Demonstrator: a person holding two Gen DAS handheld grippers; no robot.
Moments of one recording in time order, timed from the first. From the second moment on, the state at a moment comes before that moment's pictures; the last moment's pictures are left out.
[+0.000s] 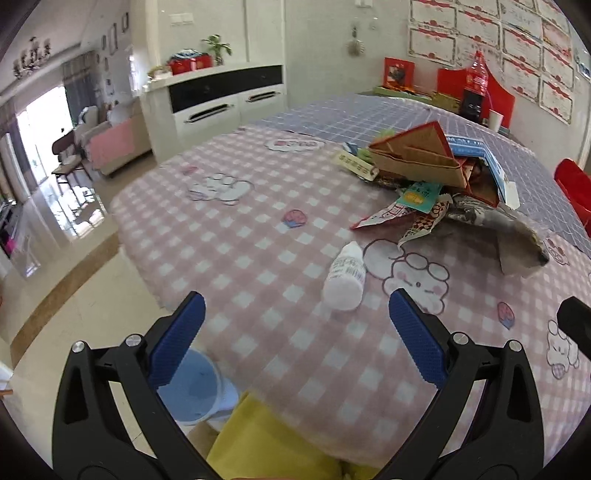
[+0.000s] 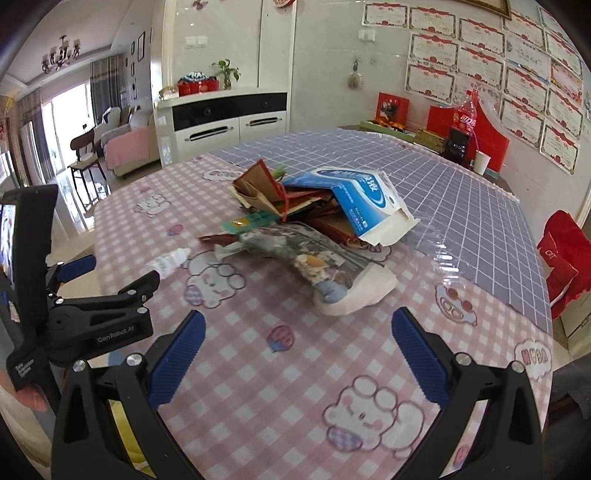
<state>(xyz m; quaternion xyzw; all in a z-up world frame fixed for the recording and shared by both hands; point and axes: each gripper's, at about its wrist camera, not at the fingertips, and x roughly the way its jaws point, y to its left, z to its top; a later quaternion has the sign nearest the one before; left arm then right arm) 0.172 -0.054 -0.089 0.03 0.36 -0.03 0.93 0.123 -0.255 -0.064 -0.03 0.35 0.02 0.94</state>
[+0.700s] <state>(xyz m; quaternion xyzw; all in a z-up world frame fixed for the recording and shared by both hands) 0.201 -0.043 -0.102 0.06 0.33 -0.05 0.94 0.220 -0.245 -0.098 -0.16 0.39 -0.02 0.91</state>
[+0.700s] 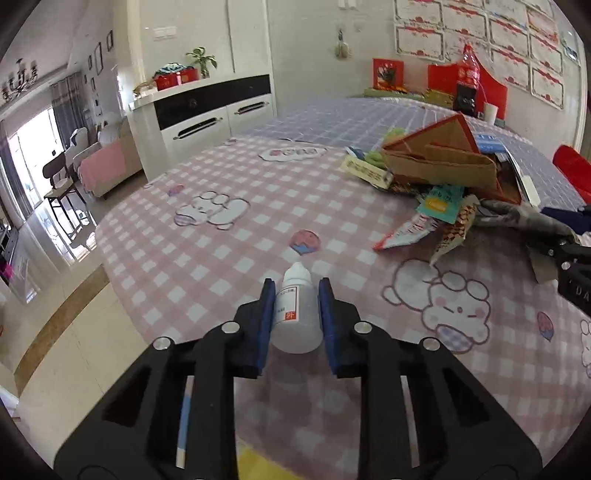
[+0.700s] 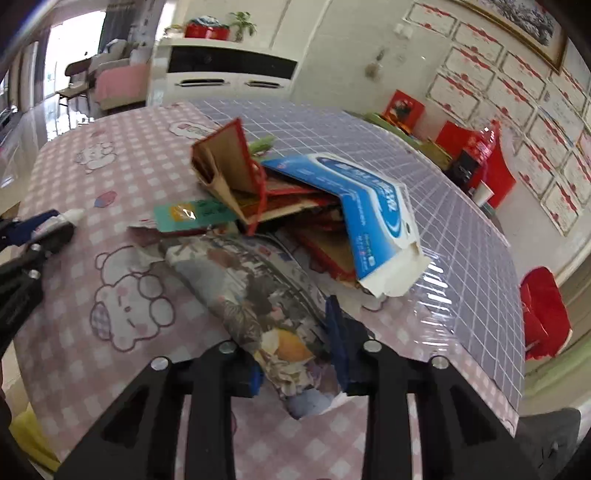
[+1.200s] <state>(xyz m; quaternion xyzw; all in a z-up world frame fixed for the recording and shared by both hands) 0.178 0.024 -0.074 -0.01 0.30 -0.02 0.95 0.168 -0.222 -0.026 -0.11 0.31 0.03 0.94</state>
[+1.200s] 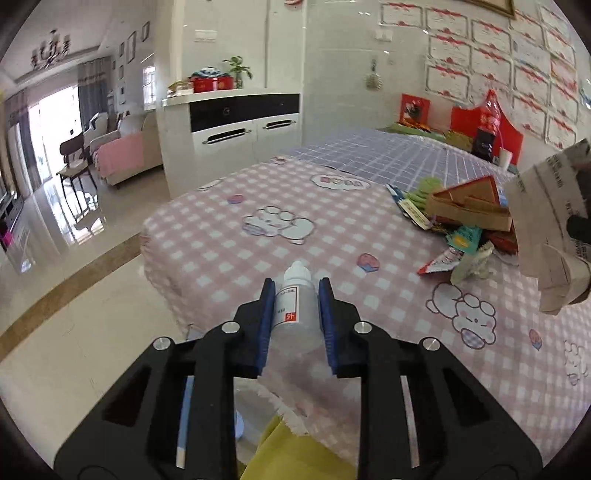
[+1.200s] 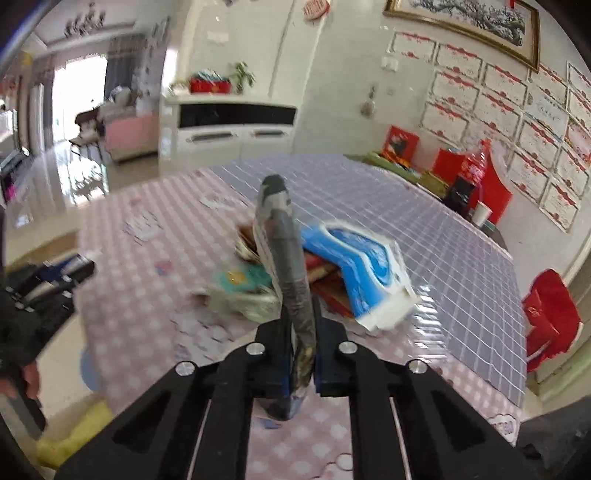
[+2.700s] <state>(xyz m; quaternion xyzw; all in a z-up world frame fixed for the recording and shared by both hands) 0.137 0.296 -0.186 -0.18 0.47 0.24 0.83 0.254 0.138 -0.134 -0.21 0.47 0.38 0.77</state>
